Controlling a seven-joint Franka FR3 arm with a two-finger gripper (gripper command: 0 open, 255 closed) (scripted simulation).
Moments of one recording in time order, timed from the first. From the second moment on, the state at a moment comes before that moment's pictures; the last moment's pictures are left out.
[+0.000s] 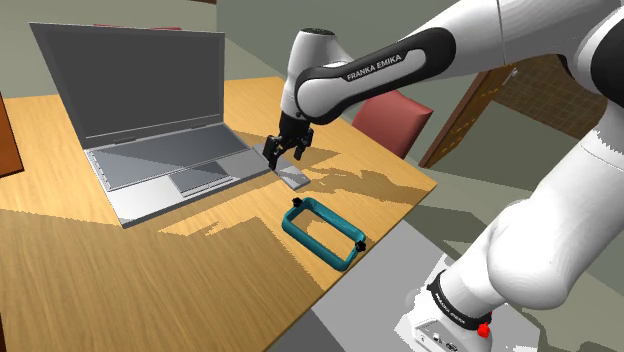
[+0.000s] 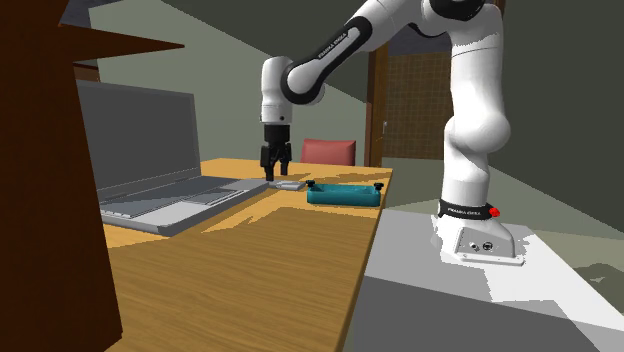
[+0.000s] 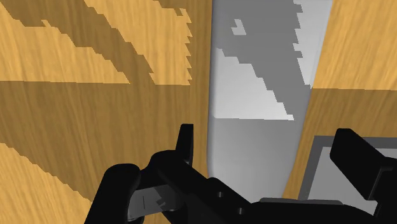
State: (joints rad) arm 0.09 0.07 0.14 -2.22 0.00 2.31 0.22
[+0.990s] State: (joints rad) arm 0.09 0.08 0.14 -2.21 -0.01 2.32 0.22
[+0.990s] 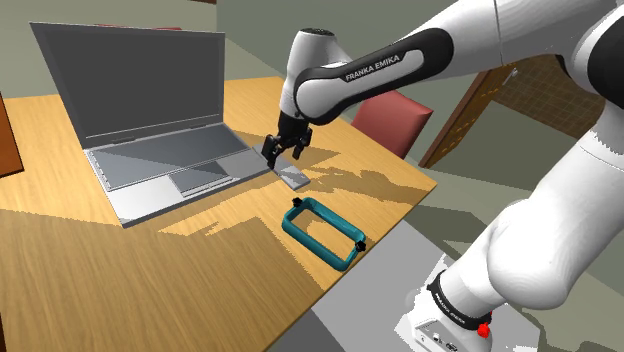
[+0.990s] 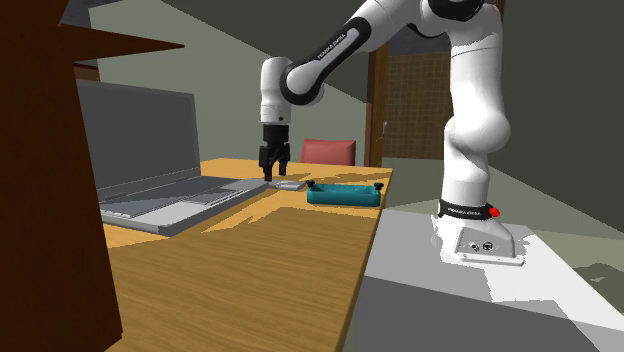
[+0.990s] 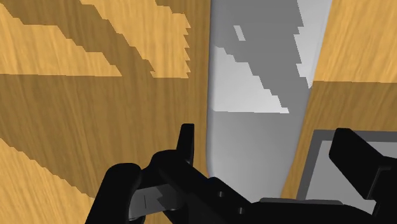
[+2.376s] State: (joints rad) arm 0.10 0.05 0.15 -2.28 -0.02 2.32 0.24
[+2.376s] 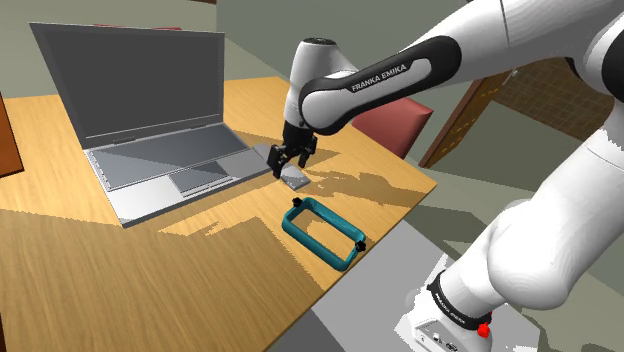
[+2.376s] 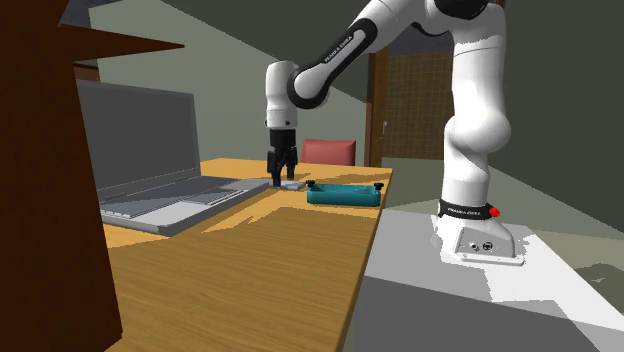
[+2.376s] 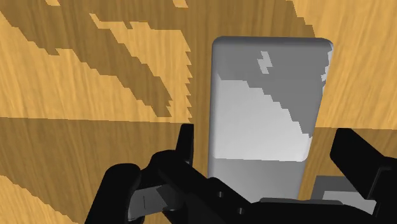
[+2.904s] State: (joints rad) arm 0.10 0.05 0.15 -2.28 -0.02 2.33 0.24
